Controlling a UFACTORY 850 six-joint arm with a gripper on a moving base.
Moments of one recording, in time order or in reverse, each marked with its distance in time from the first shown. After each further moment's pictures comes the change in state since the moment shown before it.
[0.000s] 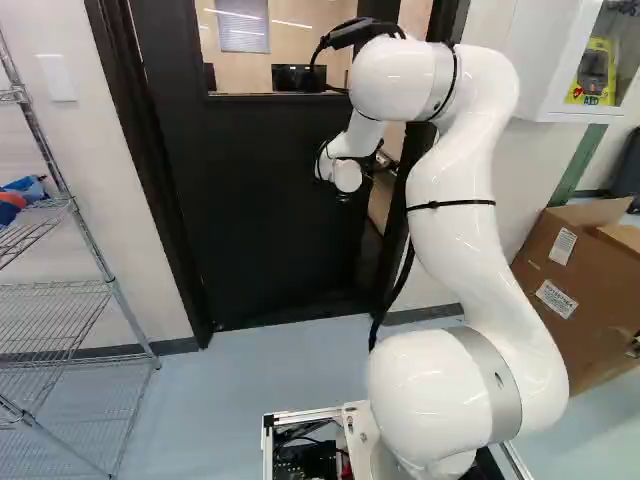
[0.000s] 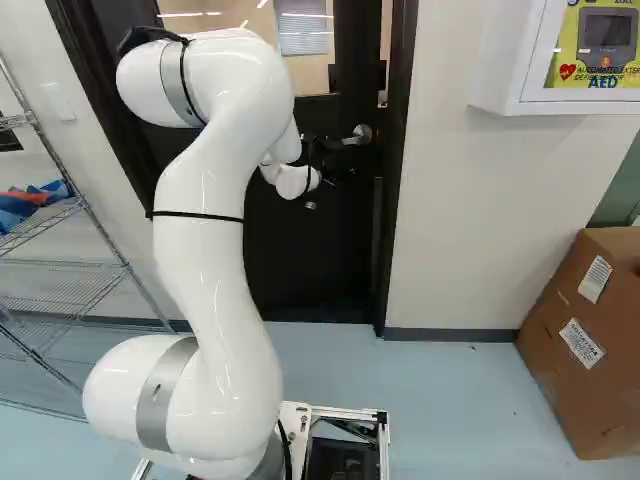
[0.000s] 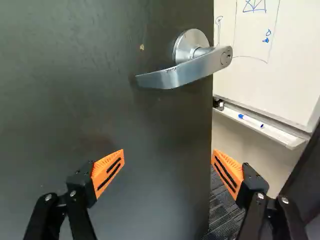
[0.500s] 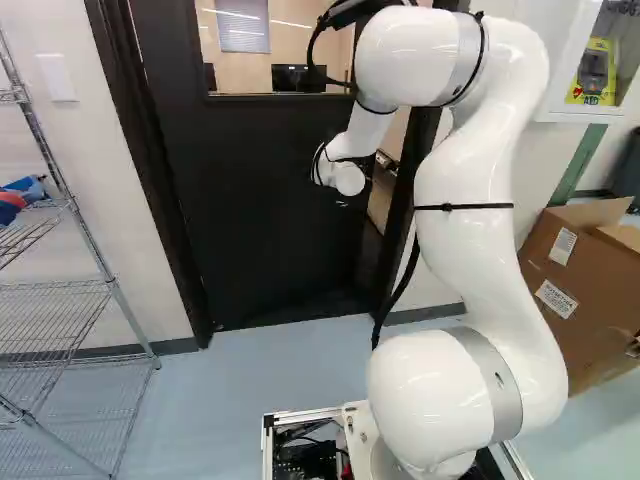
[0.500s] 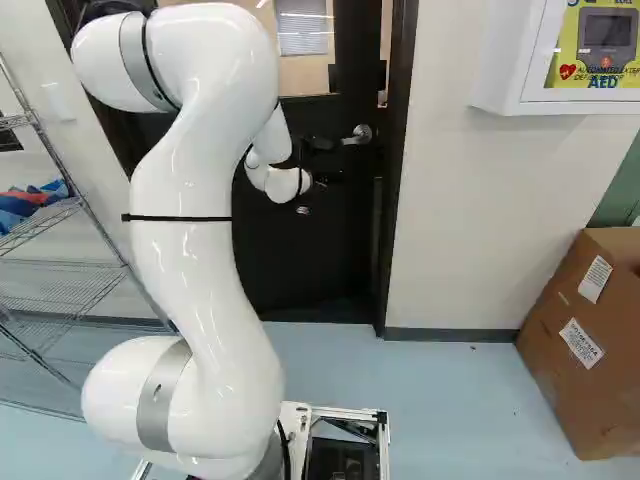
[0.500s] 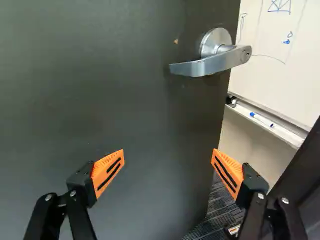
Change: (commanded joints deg) arm 1.8 6.9 9.1 -7.3 -0.9 0.0
